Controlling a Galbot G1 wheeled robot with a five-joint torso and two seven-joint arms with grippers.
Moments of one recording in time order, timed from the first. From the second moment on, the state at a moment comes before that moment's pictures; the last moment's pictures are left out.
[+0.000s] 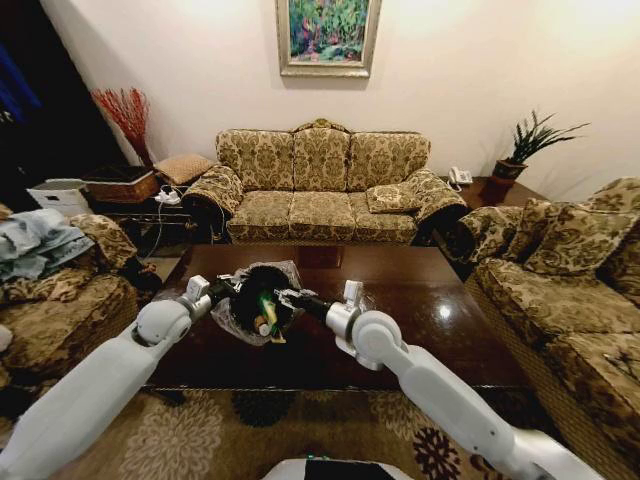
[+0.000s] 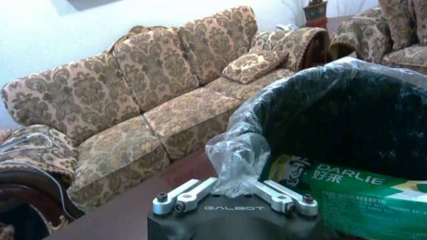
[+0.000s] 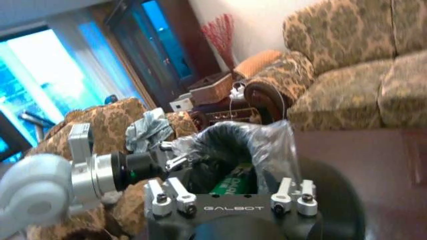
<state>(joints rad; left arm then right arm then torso) 1.07 -0.65 -0.35 -1.82 -0.52 0.33 0.19 -0.74 1.03 -0.23 2.05 1.12 -0.46 0.21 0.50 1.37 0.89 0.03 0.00</state>
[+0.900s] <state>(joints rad) 1.08 -0.54 -0.45 -1.80 -0.85 0.57 0.01 -1.10 1.06 0.21 1.90 0.48 0.02 0.14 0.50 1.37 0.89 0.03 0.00</state>
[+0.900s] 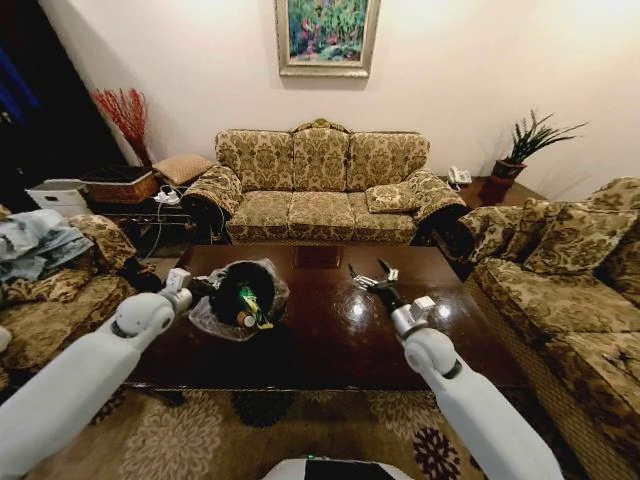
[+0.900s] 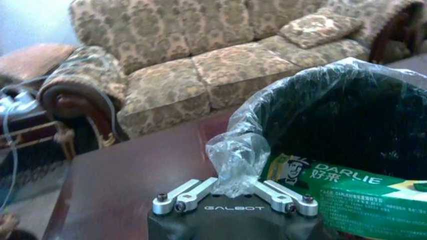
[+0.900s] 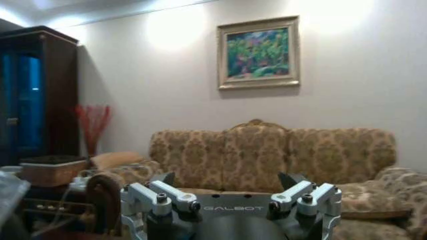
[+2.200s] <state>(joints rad) 1.87 -0.77 -1.39 -1.95 -1.02 0.52 -0.18 -1.13 1.21 0.25 1.90 0.38 0.16 0.13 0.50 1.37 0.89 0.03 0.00</state>
